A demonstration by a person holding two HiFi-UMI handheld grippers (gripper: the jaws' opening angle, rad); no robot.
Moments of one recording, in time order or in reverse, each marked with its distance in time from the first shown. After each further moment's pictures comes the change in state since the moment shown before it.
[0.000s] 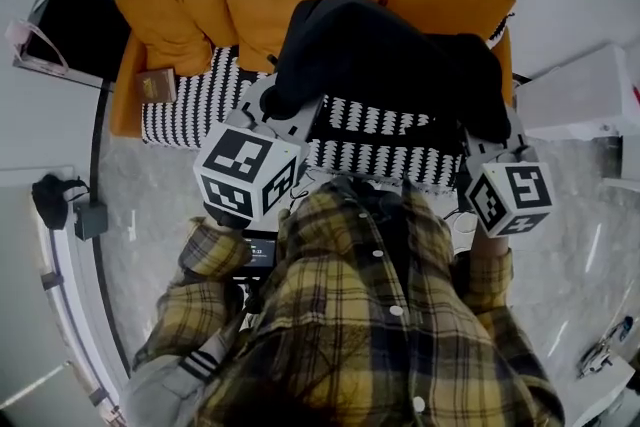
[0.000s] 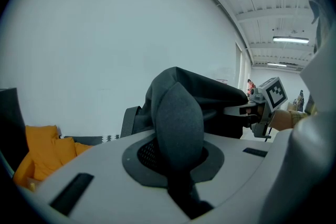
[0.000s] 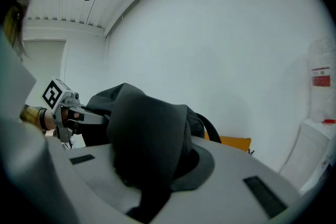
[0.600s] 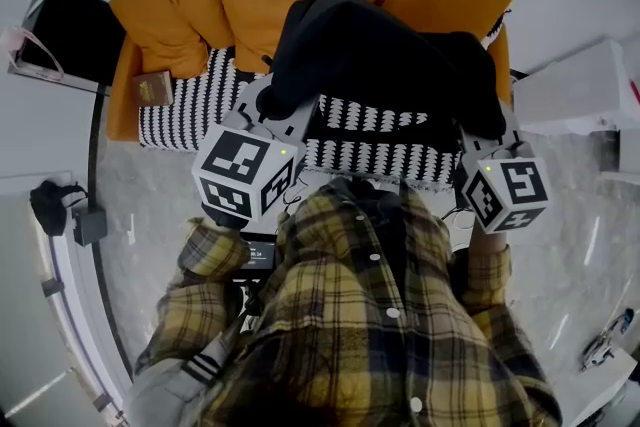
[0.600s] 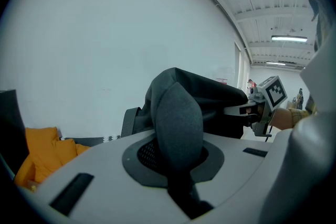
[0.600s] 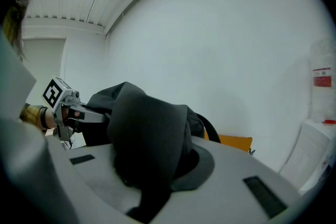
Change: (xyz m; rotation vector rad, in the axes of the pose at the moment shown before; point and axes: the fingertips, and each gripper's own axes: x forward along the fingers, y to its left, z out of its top) left arm 0.001 0.011 -0.002 0.016 0.001 -0.004; right arm 0.010 0.006 -0.003 -0.004 0.013 -0.001
